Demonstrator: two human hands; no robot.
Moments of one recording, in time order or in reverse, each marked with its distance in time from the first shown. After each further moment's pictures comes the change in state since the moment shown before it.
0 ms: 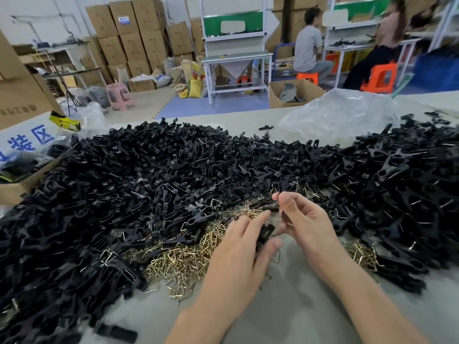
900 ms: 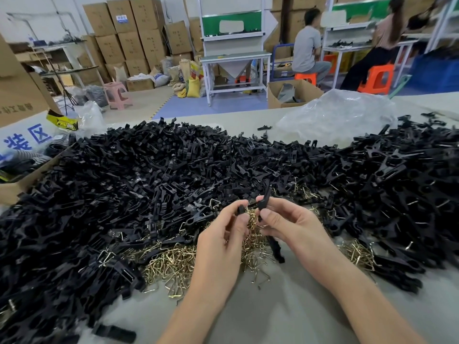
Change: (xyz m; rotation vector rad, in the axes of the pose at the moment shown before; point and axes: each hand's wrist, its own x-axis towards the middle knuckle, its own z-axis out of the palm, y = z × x) left_hand 0.008 -0.013 -0.005 -0.508 0.246 -0.242; right_hand -0.007 -0.001 0.006 -0.002 -0.156 0.059
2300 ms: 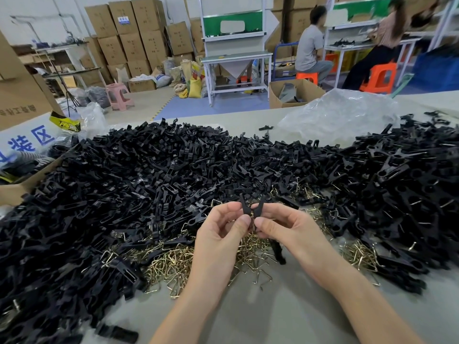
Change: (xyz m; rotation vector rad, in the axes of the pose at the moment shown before) left_hand 0.005 0.004 -0.001 -0.490 0.002 -0.244; right_hand 0.000 0.006 0.000 -0.157 -0.070 -0.024
